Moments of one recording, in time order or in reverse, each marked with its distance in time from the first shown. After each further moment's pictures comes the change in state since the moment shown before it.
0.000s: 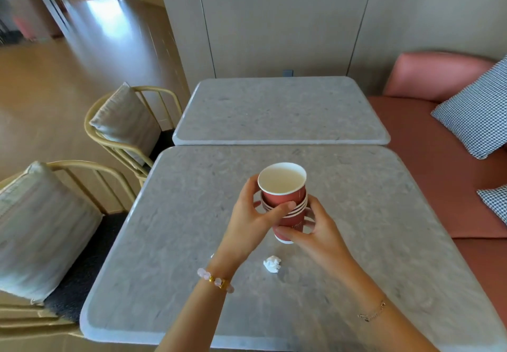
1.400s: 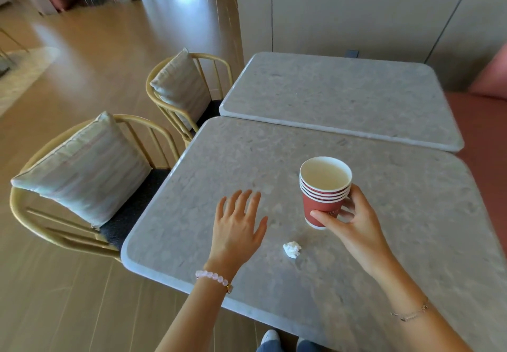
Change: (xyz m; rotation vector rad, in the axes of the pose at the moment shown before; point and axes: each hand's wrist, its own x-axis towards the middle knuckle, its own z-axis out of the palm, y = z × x) left_hand -0.039 -0.085 -0.032 1.271 0.254 0.127; right_hand 0.020 0.011 -0.021 0.075 -0.132 -0.015
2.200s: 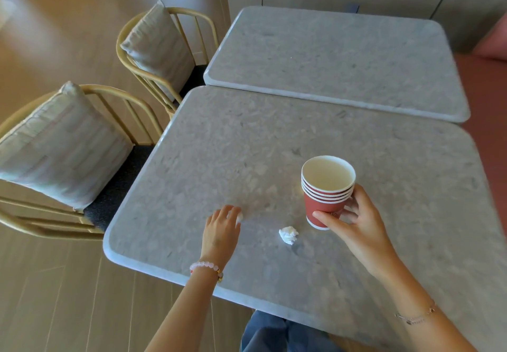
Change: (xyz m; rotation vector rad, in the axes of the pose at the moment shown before) left_hand -0.023 -0.039 0.089 -0.223 -0.342 -0.233; right_hand -0.002 0.027 -0.002 -0.036 -0.006 0.142
